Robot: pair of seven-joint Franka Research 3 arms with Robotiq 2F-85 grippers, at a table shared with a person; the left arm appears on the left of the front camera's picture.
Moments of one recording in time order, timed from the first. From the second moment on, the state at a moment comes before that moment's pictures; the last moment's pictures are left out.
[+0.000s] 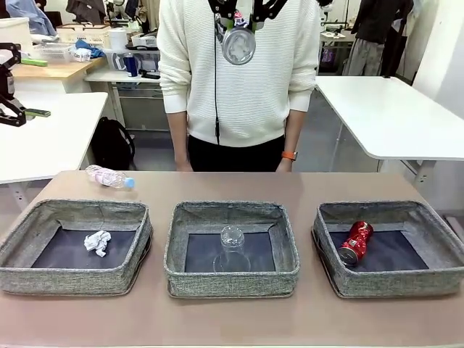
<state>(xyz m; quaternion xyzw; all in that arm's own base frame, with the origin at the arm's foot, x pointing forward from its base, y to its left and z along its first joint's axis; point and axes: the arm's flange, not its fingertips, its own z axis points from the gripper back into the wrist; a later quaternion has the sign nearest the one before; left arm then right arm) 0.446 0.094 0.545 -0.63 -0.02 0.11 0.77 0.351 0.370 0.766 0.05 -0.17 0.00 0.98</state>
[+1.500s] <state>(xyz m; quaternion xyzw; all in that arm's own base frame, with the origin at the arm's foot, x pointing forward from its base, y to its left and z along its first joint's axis) 0.446 0.094 0.545 -0.63 -0.02 0.11 0.77 0.350 0.370 0.766 0.05 -0.17 0.00 0.98</state>
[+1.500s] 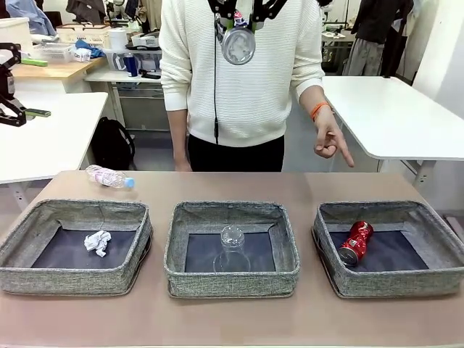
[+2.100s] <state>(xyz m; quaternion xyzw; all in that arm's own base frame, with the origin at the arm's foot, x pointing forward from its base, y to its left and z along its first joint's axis) 0.445 0.095 0.545 -0.63 -0.02 0.11 0.77 0.355 0.299 0.734 0.02 -0.16 0.06 0.99</state>
